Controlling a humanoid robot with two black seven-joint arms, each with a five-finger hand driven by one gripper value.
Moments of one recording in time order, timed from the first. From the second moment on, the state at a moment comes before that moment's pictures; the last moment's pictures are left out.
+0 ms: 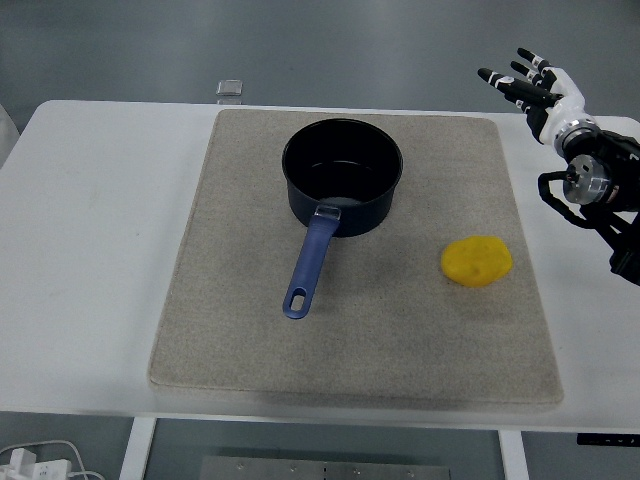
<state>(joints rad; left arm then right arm) -0.02 0.00 -0.09 -0.13 -0.05 -0.11 -0.05 1.10 -0.25 0.30 0.56 0.06 -0.17 0.18</state>
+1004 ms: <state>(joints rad) -0.02 0.00 -0.09 -0.13 -0.05 -0.11 -0.05 1.08 -0.40 0.28 0.83 0.03 -0.21 0.19</state>
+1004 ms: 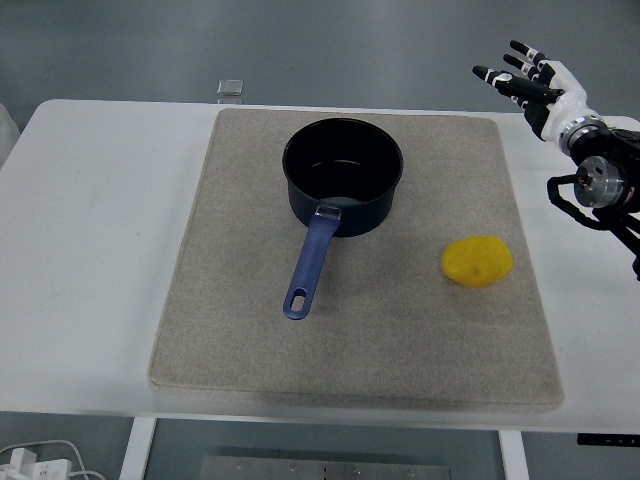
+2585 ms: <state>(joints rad) -0.02 0.00 -0.09 -0.13 -0.05 -0.11 -0.05 0.89 -0.80 0.02 1.43 -0.98 -0.27 0.35</state>
